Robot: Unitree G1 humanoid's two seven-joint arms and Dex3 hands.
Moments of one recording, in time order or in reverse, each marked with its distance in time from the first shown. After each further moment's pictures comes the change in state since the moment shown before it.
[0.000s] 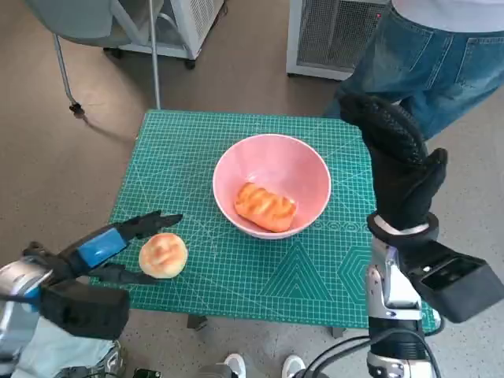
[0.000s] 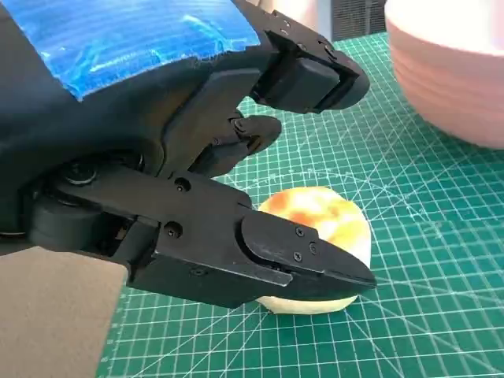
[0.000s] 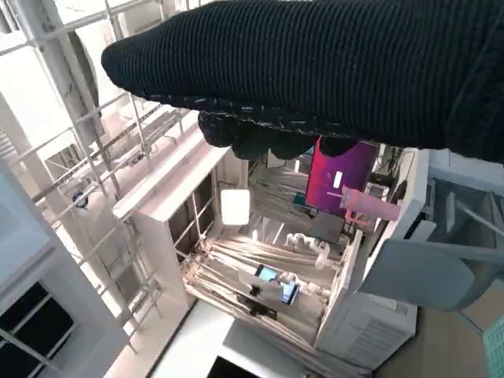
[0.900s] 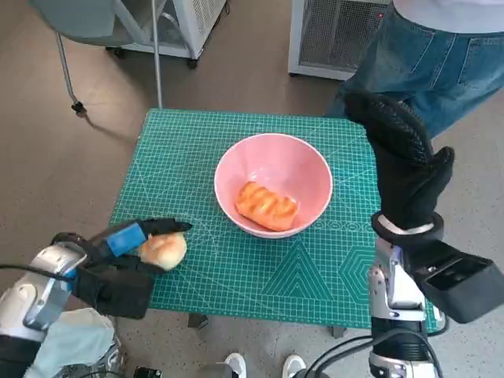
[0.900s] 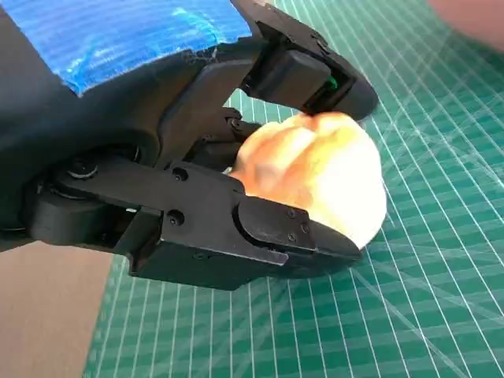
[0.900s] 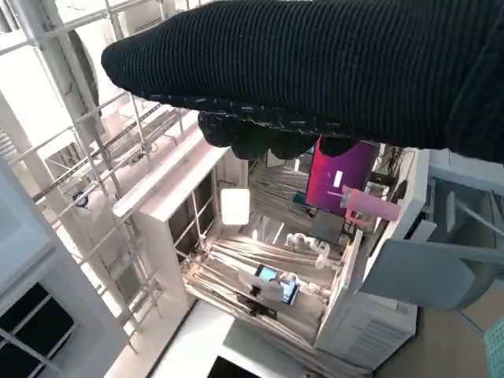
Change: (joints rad) left arm -0.190 -0.014 -0.182 0.274 0.103 -0.084 0.068; right arm 0.005 -0.003 -0.012 -0.020 0.000 0.020 -0.001
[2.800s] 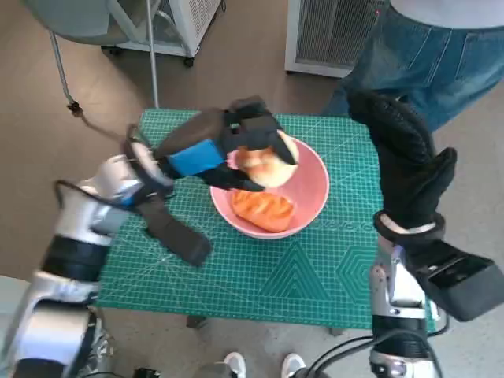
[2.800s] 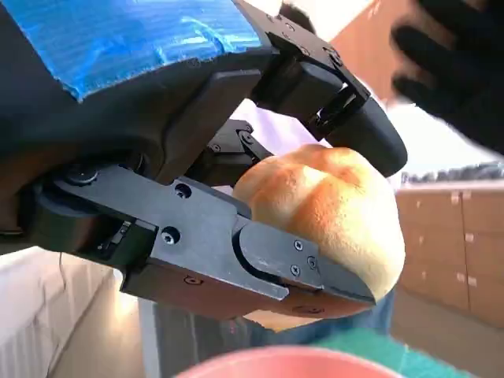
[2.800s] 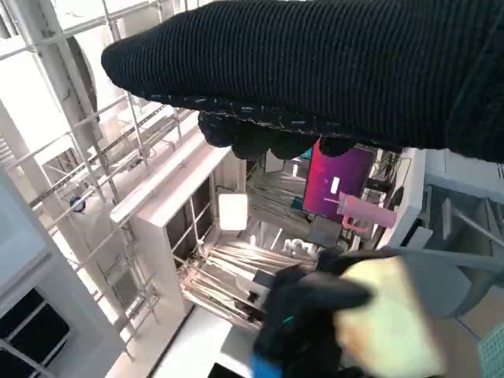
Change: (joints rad) left arm -0.620 -0.372 -0.100 0.286 0.136 -0.306 0.483; right arm -0.007 -0.006 -0.018 0.040 0.012 -0.039 0.022
